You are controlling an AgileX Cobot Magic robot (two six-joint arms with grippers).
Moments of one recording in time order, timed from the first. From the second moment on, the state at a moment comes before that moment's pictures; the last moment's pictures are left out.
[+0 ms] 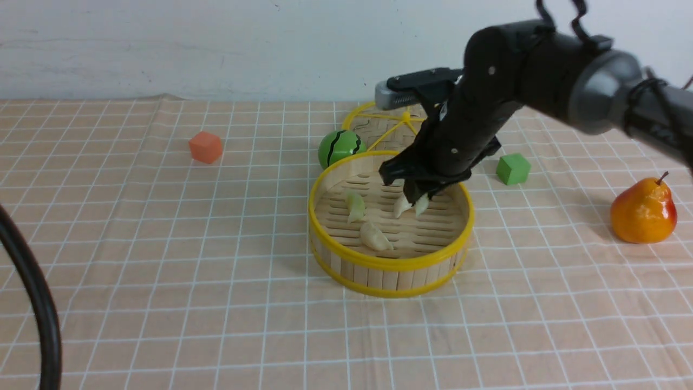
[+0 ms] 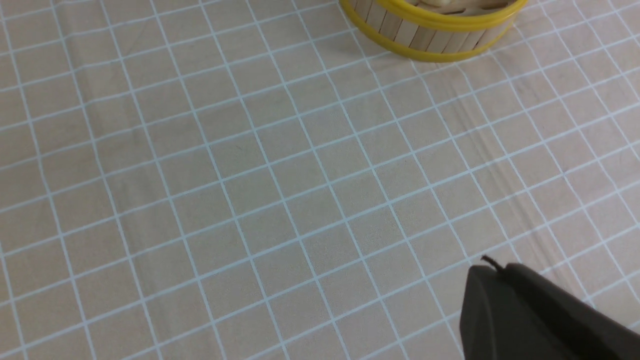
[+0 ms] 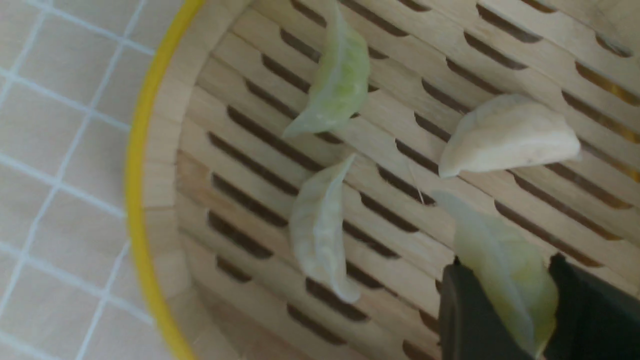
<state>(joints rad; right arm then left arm) 0.43 2.12 -1.89 0.07 0.96 0.08 -0.53 0.72 -1.12 0.03 1.25 -0.23</state>
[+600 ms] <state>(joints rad) 0.43 2.05 -1.92 0.12 1.06 0.04 -0.53 0.30 -0.67 0.03 0.97 -0.21</state>
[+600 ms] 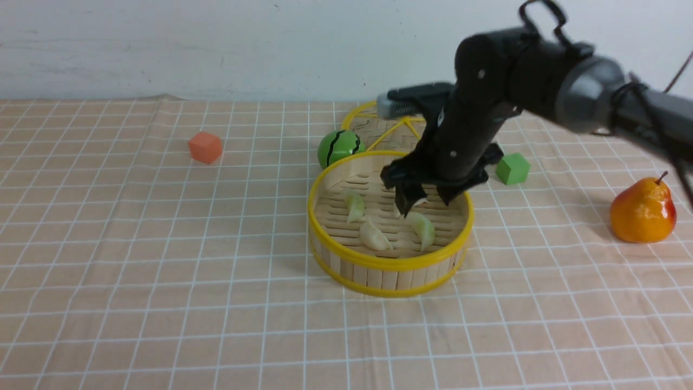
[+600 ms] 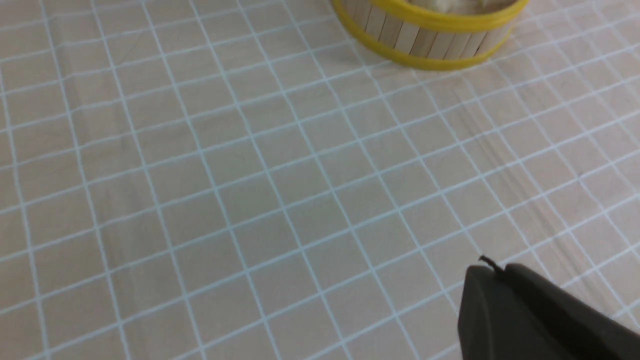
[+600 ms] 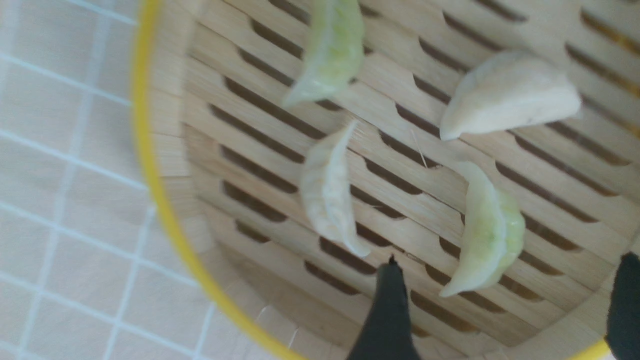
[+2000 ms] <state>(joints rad) 0.43 0.60 -0.88 0.14 0.73 -0.05 -0.53 0.08 -0.35 0.03 0.65 -0.21</state>
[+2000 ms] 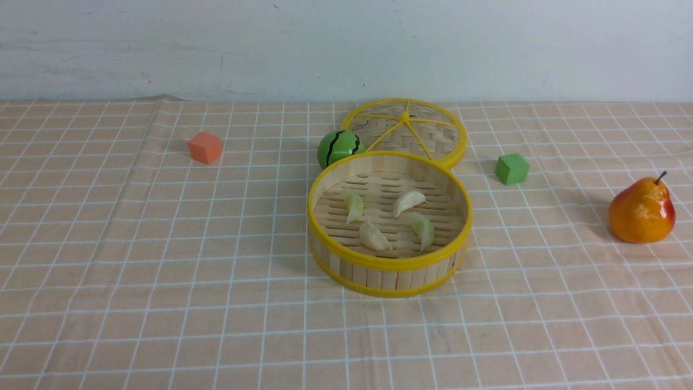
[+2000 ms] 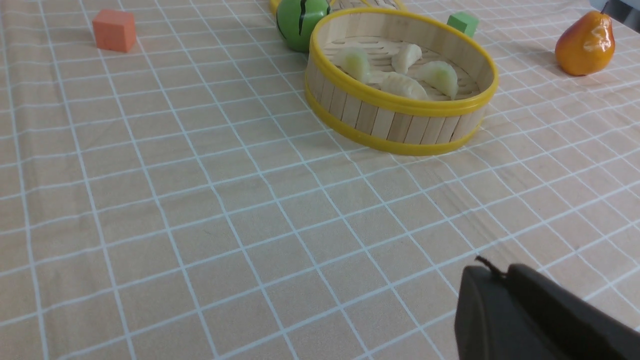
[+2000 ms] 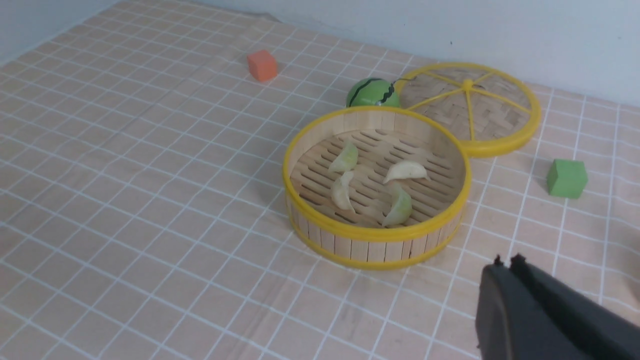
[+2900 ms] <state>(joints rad) 0.15 0.16 -0.21 0.09 0.27 -0.03 -0.53 0.08 -0.35 0.03 0.65 -0.21</state>
